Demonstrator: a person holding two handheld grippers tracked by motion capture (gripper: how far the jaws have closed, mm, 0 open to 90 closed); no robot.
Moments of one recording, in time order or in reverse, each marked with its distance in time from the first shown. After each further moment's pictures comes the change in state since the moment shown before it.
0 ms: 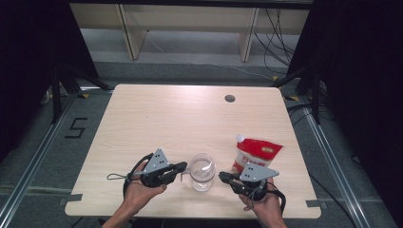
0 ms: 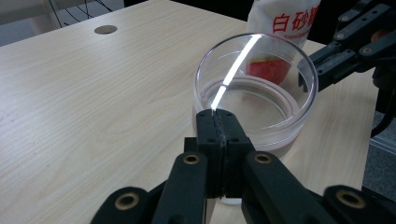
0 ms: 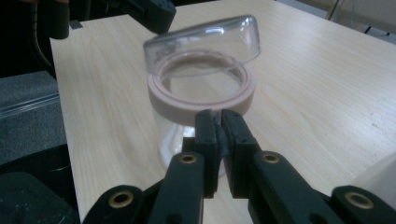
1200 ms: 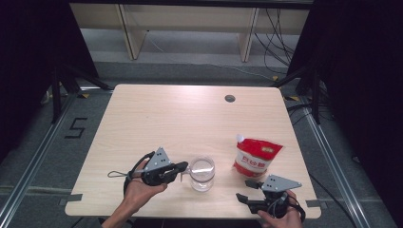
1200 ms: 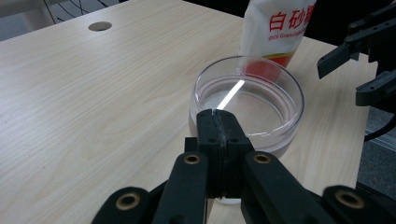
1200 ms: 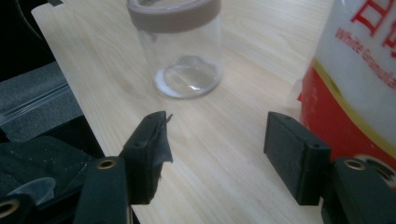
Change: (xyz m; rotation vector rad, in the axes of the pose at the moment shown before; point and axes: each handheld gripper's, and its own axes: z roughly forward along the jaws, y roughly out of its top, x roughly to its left) left arm -0.001 0.005 0.002 0.028 -0.012 -0.016; right arm -0.001 -0.040 -0.050 0.126 -0.028 0.184
